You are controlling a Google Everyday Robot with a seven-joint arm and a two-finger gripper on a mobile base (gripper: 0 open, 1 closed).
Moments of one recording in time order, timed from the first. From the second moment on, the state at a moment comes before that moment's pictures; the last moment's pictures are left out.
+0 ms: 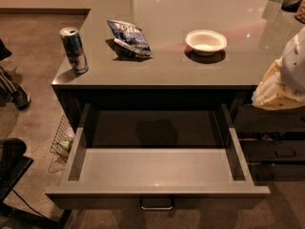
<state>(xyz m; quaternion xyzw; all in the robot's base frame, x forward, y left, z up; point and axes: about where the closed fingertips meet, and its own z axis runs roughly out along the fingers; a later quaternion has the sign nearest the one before) 0.415 -0.223 0.954 -0.60 0.78 -0.04 0.18</state>
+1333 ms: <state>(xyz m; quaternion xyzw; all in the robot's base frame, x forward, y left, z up) 0.262 -0.230 0.745 -0.52 0.84 0.06 0.17</state>
